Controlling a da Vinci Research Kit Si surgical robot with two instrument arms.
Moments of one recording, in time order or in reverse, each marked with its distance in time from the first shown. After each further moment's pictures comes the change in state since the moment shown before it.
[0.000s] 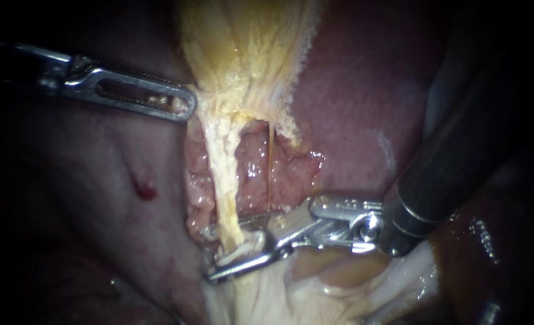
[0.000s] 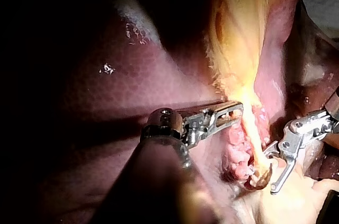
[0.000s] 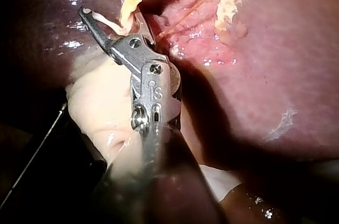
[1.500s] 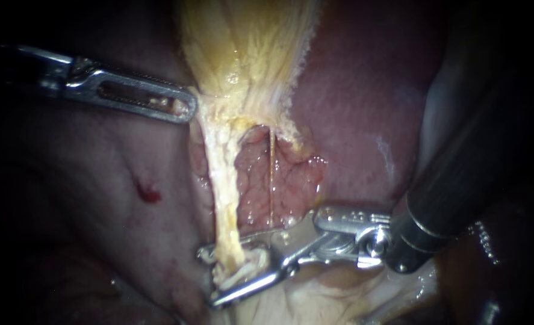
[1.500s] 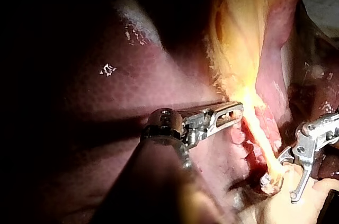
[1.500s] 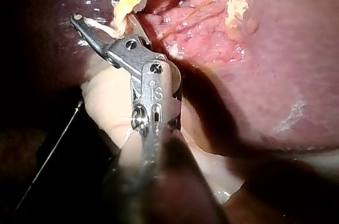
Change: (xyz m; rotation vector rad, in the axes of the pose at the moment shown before) right arm 0.002 -0.004 0.001 0.131 0.030 -0.001; left arm 0.000 0.000 0.000 0.000 0.000 0.000
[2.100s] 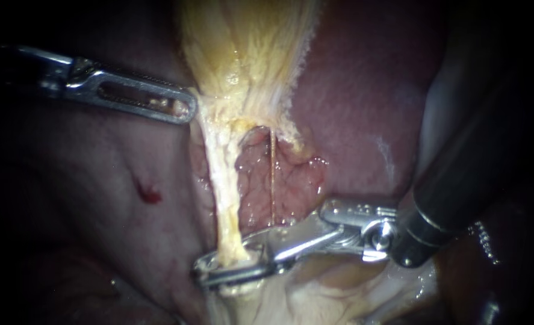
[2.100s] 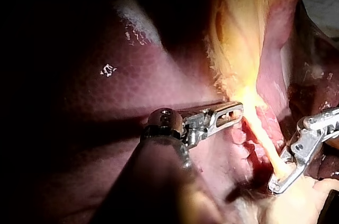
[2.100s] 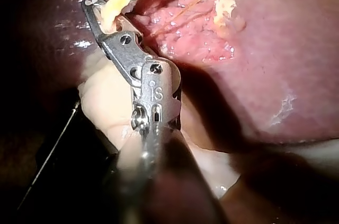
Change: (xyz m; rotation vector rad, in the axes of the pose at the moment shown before) right arm 0.001 0.000 -0.002 -0.001 0.008 0.005; left arm 0.000 0.000 0.000 0.000 0.000 0.000
